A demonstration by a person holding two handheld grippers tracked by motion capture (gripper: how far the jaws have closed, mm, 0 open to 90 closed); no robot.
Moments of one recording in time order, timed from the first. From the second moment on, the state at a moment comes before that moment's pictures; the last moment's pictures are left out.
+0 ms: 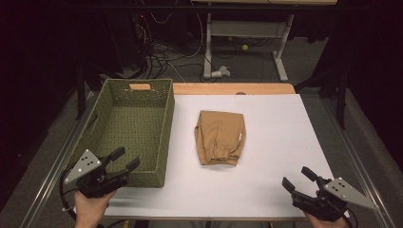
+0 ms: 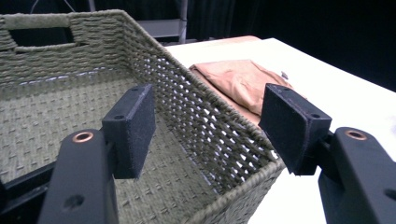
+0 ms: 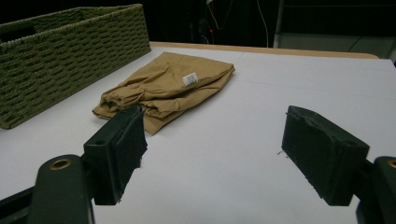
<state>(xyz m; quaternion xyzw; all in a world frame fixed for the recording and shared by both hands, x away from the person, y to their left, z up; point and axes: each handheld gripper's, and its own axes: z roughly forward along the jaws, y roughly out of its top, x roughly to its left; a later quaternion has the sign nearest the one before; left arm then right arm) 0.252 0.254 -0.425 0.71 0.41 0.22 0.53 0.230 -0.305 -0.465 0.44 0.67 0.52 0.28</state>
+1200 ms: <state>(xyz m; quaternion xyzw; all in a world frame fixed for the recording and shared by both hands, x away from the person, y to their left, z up) 0.263 0.214 -0.420 0.72 0.38 0.18 0.55 0.230 -0.304 -0.465 0.44 0.68 0.52 0.28</state>
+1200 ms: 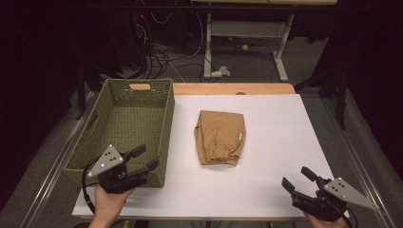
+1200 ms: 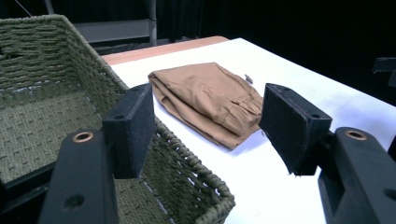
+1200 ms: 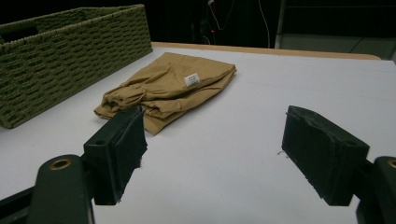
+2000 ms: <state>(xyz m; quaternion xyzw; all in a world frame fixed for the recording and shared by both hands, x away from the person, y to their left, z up) 0.267 0.190 -0.417 0.73 0.36 0.17 0.56 0.229 -0.304 -0.465 0.43 0.68 0.52 0.28</state>
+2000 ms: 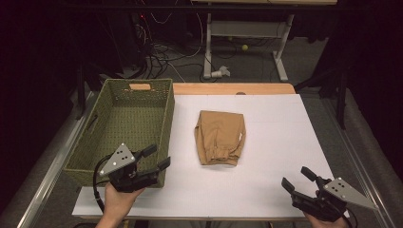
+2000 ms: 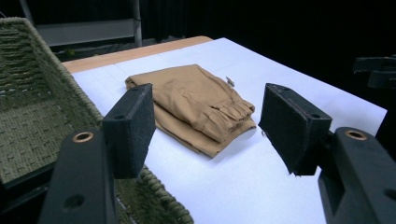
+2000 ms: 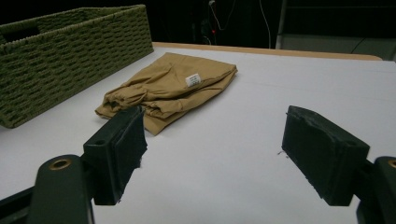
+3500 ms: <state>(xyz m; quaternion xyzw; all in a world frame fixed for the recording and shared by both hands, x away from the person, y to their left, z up) 0.275 0.131 -0.411 0.76 0.31 0.14 0.56 0.230 -0.305 -0.465 0.43 0.68 0.53 0.28</state>
